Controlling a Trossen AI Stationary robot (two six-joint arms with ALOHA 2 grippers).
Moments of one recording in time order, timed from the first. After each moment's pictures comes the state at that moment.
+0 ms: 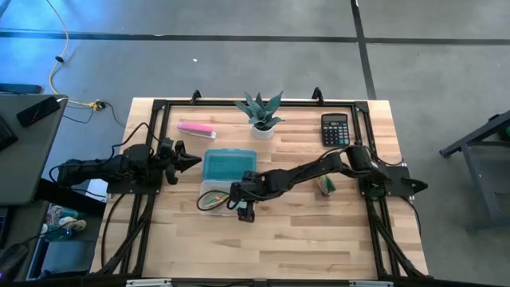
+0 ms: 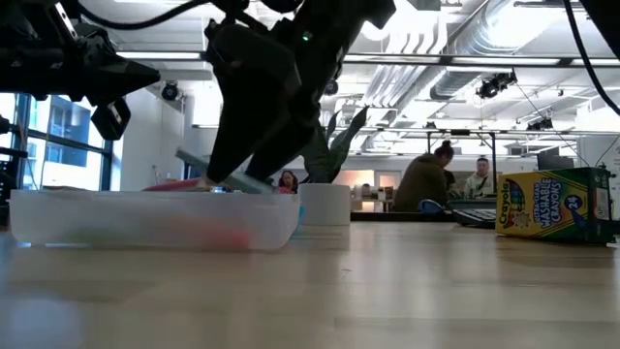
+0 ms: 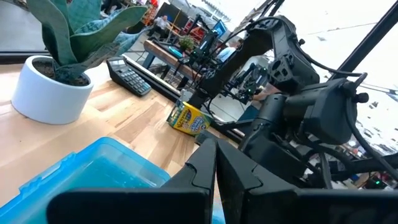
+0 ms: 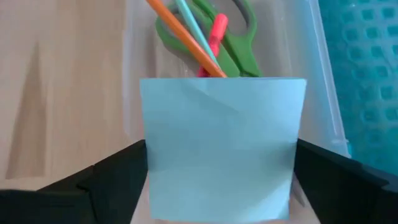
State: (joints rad) left arm 0.19 0.01 0.01 0.02 -0.01 -0.57; right arm 0.20 2.19 1.72 -0.54 0.09 0.27
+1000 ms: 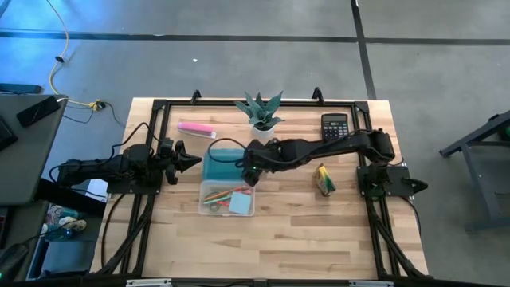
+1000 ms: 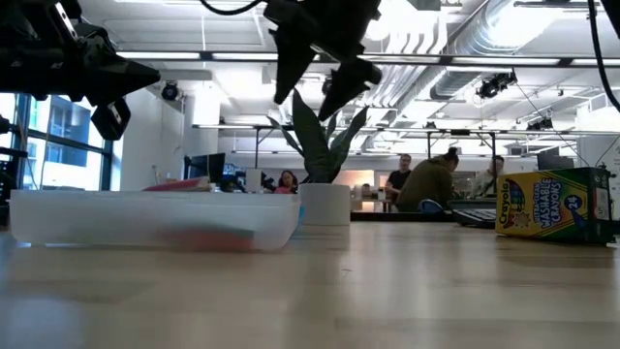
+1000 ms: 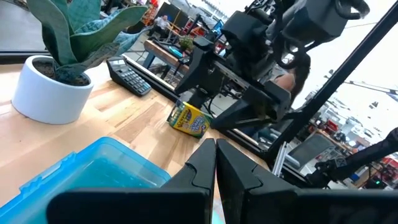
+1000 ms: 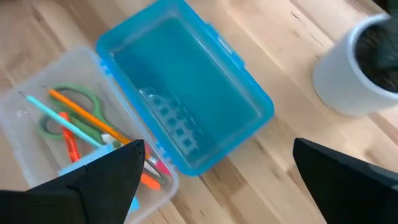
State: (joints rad) left arm 0.19 0.01 0.01 0.02 -0.01 -0.57; right arm 0.08 1.94 1.72 -0.84 0.35 0.65
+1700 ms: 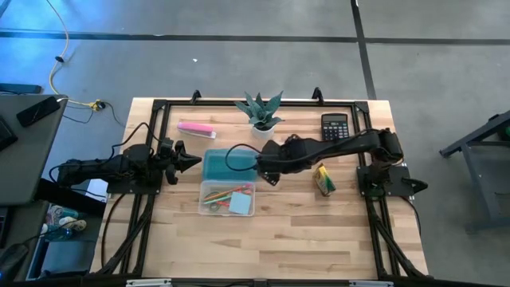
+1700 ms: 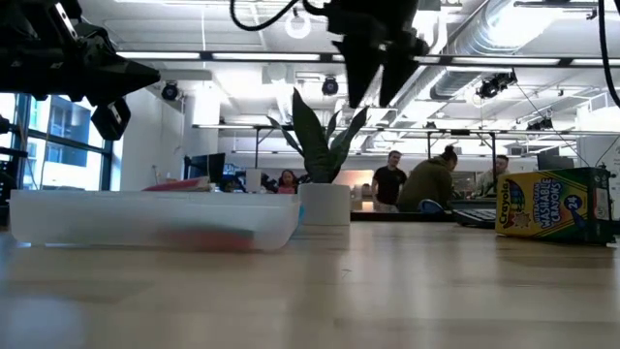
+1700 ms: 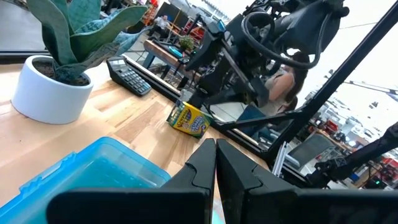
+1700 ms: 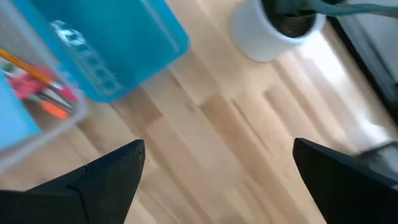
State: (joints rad) left arm 0.19 0.01 0.01 0.02 -0.01 -0.57; right arm 0.12 1.87 1.72 -1.23 0.46 0.67
